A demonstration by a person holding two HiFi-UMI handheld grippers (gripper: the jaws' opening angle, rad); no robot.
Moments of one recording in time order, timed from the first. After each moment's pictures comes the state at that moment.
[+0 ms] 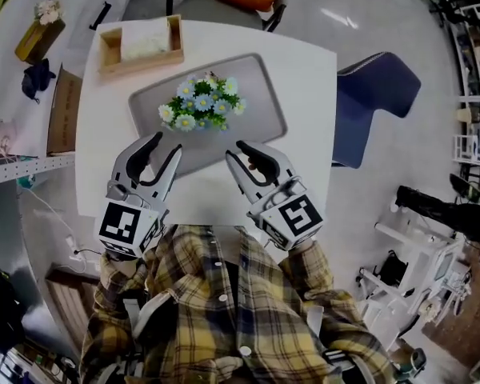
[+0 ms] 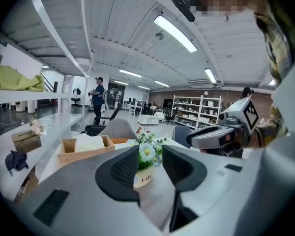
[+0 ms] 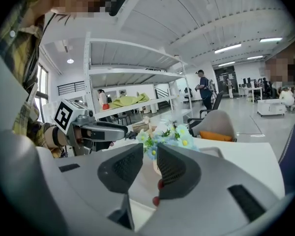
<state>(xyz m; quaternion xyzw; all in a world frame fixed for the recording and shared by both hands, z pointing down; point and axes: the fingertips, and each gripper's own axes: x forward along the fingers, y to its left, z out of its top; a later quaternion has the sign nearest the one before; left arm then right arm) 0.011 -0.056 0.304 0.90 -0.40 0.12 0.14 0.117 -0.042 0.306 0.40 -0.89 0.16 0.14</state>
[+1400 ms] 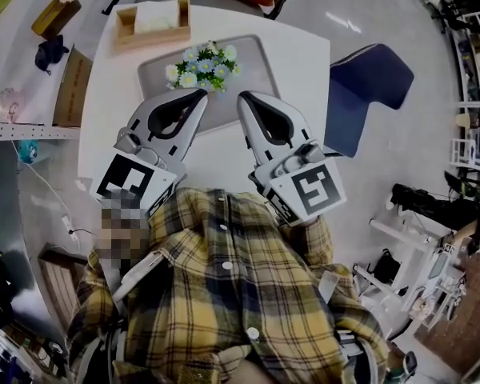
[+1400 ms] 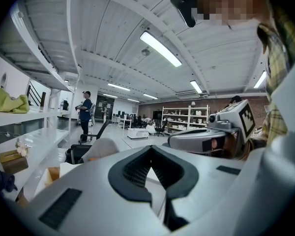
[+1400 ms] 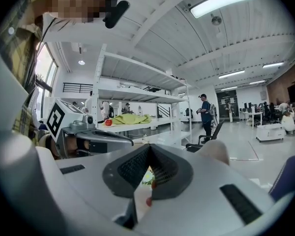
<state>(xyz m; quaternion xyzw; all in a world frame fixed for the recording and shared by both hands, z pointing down) 0.067 -0.028 0.188 0.93 -0.36 0.05 0.09 0.114 -0.028 0.175 0.41 -0.91 0.05 0.06</state>
